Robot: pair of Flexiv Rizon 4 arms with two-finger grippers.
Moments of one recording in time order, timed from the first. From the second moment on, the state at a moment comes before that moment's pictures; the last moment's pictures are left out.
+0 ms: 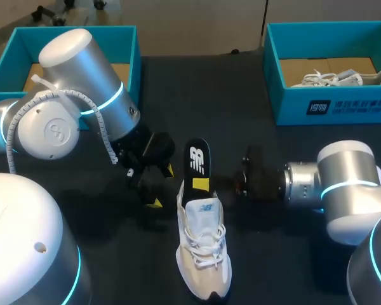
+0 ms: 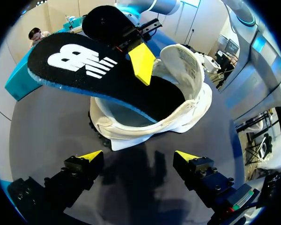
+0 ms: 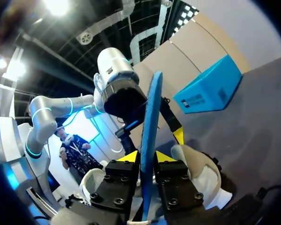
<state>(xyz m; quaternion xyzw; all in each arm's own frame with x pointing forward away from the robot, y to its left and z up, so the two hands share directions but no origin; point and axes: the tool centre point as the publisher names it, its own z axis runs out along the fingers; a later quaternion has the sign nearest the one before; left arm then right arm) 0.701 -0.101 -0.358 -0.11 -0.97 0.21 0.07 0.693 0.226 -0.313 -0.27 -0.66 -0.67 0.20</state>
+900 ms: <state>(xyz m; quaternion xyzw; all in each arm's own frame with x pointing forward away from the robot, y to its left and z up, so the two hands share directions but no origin) 0.701 -0.101 -0.358 -0.11 -0.97 0.21 0.07 0.677 0.224 -0.339 -0.34 -0.66 -0.63 0.25</state>
